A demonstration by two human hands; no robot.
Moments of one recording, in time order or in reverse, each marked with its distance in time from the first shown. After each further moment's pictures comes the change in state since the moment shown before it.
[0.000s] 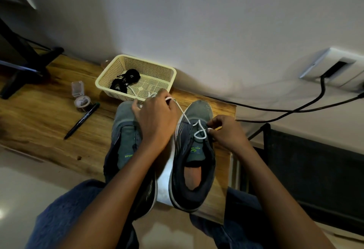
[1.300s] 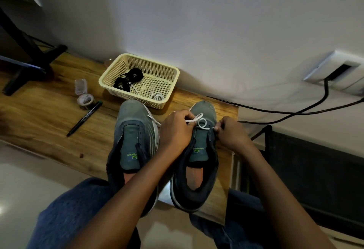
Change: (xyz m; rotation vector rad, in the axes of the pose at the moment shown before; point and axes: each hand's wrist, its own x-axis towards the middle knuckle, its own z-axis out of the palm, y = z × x) left_hand -0.020 0.000 0.030 -0.214 -0.346 -0.036; right_hand 0.000 -0.002 -0.002 -0.143 -0.033 0.081
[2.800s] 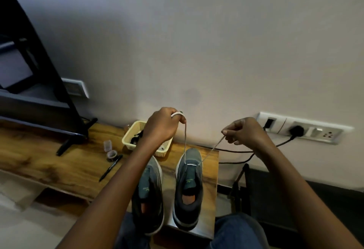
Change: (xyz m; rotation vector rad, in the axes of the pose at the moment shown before) left_hand -0.065 0.146 -0.186 0.042 0.070 0.301; right_hand -0.140 -0.058 -0.178 0.356 0.227 -0.221
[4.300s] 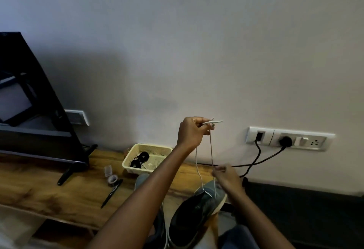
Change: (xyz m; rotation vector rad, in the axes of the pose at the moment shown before) left_hand 0.019 0.065 0.050 -0.507 0.011 0.121; right_hand -0.017 0.069 0.077 0.248 0.125 0.284
